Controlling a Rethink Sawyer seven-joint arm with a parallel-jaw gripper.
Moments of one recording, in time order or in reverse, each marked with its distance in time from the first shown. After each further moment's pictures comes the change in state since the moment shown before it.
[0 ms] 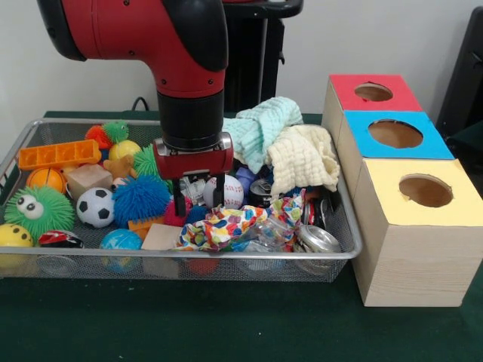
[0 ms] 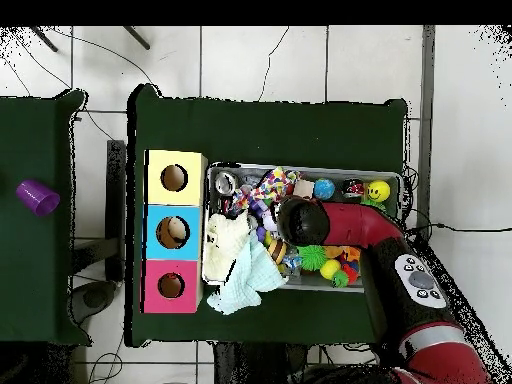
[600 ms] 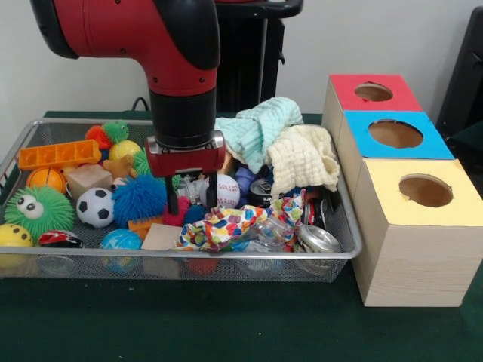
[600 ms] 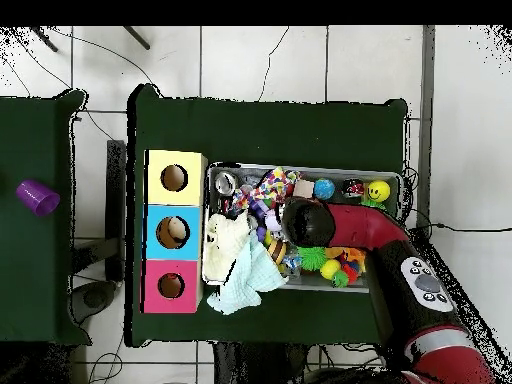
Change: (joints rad) arm -0.022 -0.008 0.000 0.008 0.000 0.000 0.000
